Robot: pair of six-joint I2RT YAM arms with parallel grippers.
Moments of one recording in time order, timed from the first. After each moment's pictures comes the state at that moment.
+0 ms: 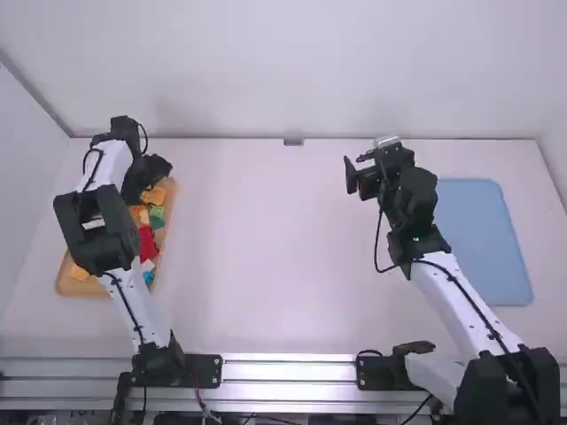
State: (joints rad) left arm 0.32 2.19 1.83 -0.97 -0.02 -0.71; right arm 0.20 1.23 0.76 0.32 -0.10 -0.17
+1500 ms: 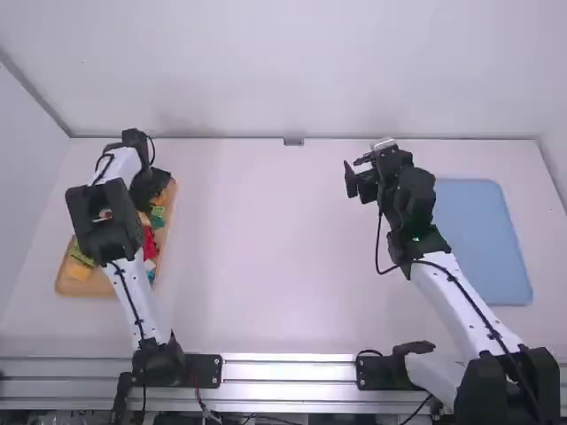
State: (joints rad) left arm 0.32 2.32 1.83 -0.92 -0.11 -0.92; right arm 0.20 1.23 0.76 0.28 -0.10 -0.22
